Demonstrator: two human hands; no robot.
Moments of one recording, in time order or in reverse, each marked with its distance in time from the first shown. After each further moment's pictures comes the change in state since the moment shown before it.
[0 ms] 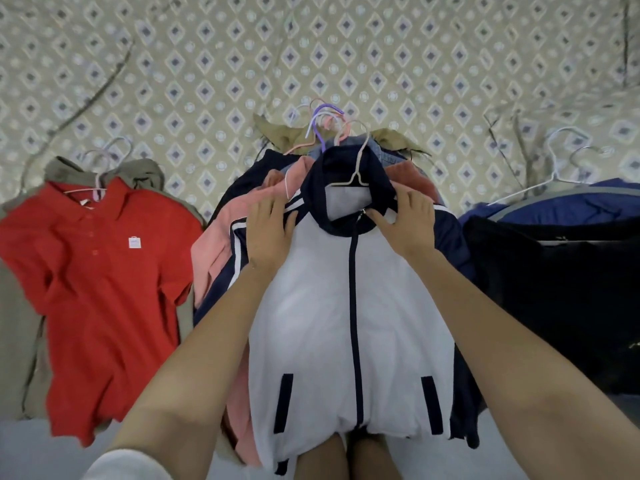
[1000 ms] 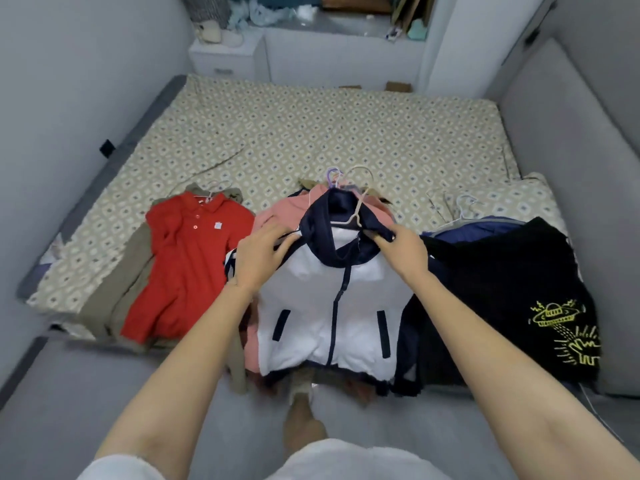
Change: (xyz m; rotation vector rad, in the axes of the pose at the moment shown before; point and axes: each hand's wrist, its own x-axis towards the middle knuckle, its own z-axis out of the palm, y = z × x) left_hand -0.362 0.149 -0.245 -0.002 0.437 0.232; right_hand -0.374 -0.014 -0.221 0.335 0.114 -0.247
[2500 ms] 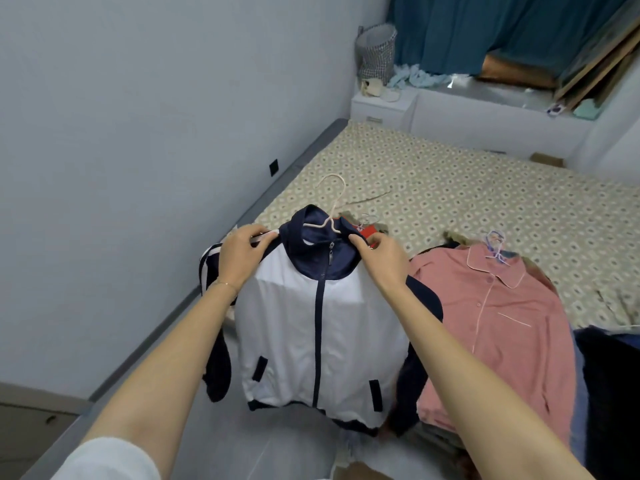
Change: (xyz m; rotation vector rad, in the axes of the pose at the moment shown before) left_hand -0.107 -0.323 -0.305 -0.092 0.237 -0.518; right_hand -0.076 -0.381 0.254 0.146 -0.079 -0.190
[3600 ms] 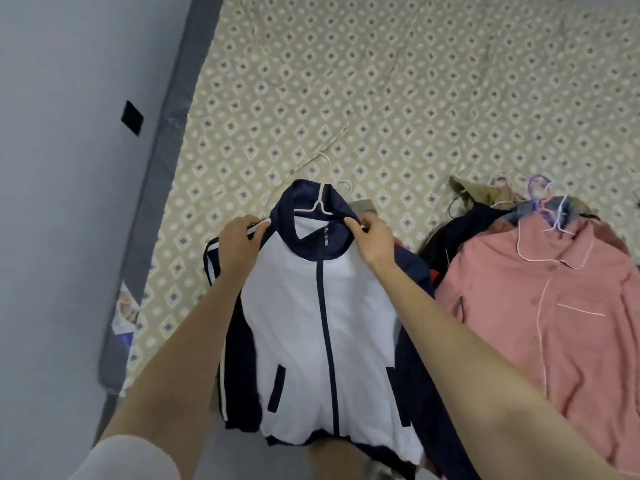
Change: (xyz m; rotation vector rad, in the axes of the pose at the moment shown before) left_hand 0.369 -0.211 0.382 0.018 -0.499 -0.031; right_hand 0.405 0.166 0.233 0.090 0.009 0.492
